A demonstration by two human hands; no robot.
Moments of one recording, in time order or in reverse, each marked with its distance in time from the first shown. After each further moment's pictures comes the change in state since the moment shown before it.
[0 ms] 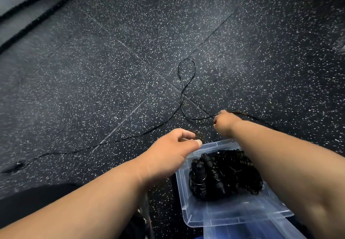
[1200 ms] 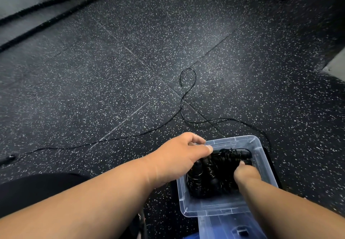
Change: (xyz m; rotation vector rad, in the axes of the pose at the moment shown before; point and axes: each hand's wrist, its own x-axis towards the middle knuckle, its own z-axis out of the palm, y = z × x) left_hand -0.059 -0.009 0.009 0.033 -0.063 0.084; right_hand -0.127 0.026 0.119 0.688 0.139 0.785
